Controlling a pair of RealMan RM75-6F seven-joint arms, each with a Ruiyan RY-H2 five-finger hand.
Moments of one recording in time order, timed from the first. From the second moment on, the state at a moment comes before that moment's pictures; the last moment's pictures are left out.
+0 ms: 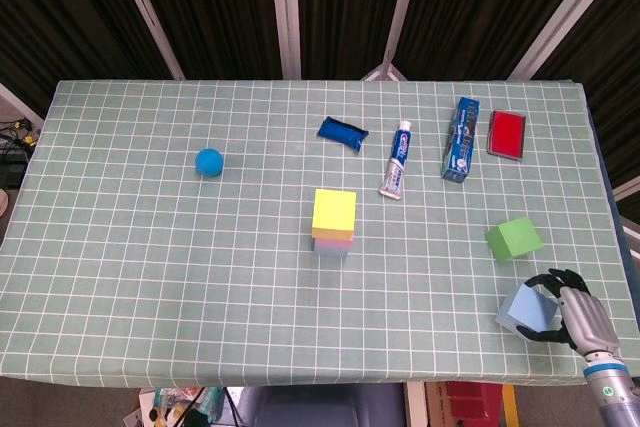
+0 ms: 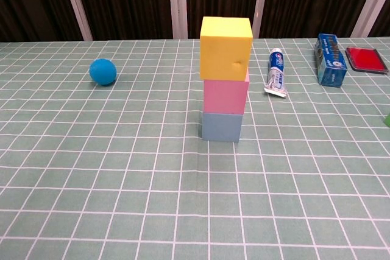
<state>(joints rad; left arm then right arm) 0.10 -0.87 -0.08 -1.77 1.33 1.57 -0.15 0.15 -1.08 0.01 -1.63 -1.33 1.16 0.25</state>
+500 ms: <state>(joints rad) 0.10 -0.87 -0.08 -1.77 1.32 1.57 -0.16 0.15 -1.04 0.01 -1.70 -1.37 1.17 0.27</state>
